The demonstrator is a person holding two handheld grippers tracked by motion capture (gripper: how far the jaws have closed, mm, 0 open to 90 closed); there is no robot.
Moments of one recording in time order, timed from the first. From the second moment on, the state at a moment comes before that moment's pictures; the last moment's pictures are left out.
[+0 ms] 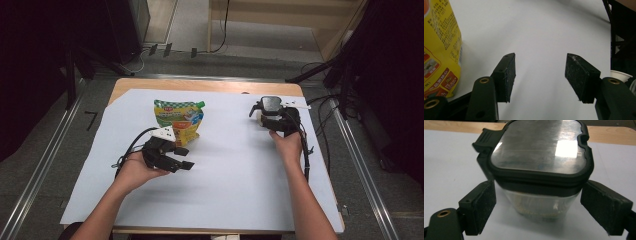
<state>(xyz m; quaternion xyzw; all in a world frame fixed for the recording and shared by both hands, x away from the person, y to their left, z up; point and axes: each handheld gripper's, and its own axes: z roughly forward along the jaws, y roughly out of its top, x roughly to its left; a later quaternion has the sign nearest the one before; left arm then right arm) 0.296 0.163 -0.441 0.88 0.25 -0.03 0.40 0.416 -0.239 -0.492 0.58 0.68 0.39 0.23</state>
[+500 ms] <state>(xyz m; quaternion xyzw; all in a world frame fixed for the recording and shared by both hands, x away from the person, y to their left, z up) 0.288 0.165 -0.445 0.88 0.25 -0.03 0.40 0.442 -0.220 -0.514 0.59 0.64 0.40 0.29</state>
